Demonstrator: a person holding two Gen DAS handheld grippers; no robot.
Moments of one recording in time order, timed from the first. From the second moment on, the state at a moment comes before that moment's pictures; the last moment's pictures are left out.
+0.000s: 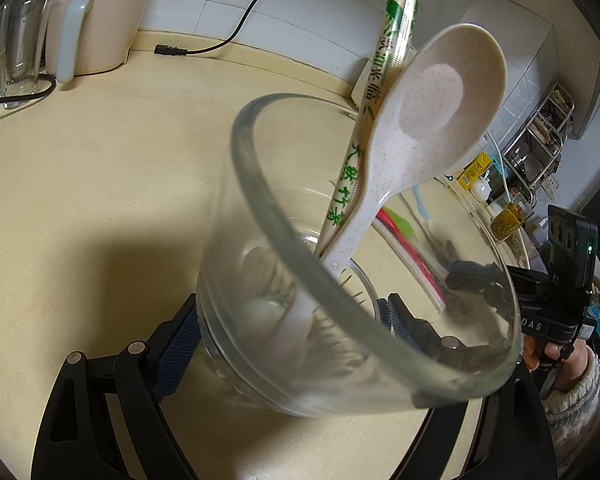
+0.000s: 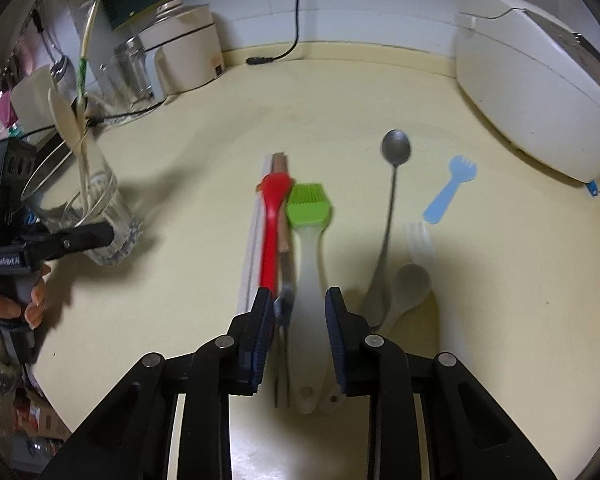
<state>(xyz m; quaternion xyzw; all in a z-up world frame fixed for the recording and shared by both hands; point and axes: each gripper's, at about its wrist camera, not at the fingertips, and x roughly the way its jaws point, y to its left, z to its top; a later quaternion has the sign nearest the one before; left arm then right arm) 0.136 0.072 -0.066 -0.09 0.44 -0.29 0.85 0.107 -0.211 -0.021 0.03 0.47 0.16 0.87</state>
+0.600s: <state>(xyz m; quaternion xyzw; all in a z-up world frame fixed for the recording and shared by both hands) 0.136 0.073 -0.066 -0.09 0.44 -0.29 0.85 0.099 -0.249 -0.021 0.07 0.45 0.11 0.88</state>
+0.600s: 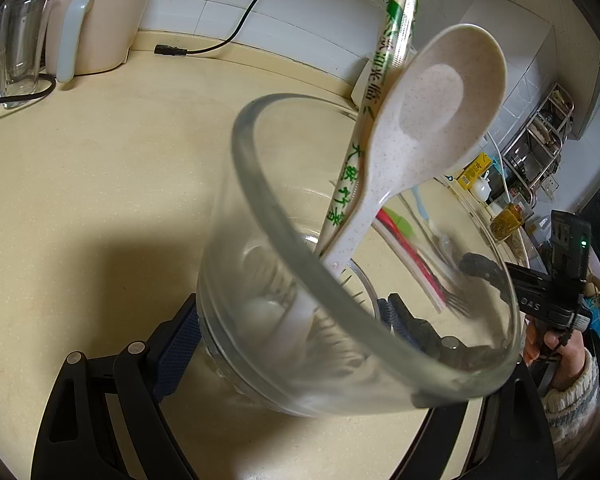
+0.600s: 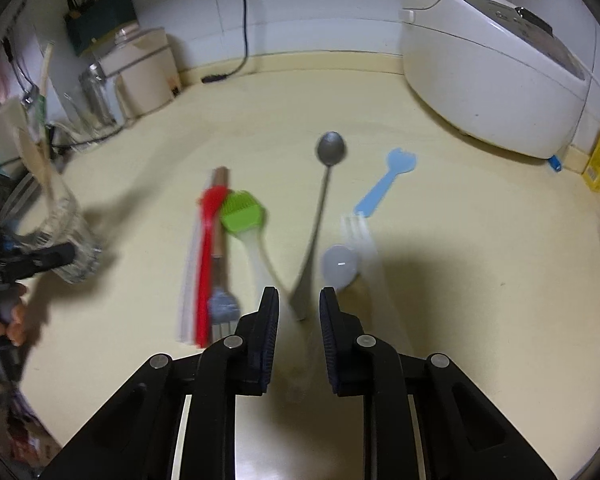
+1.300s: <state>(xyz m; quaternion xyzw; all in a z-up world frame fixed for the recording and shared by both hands) 0.136 0.073 -0.066 -0.09 0.44 -0.29 0.85 0.191 -0.150 -0.020 -0.01 0.48 0.17 0.86</state>
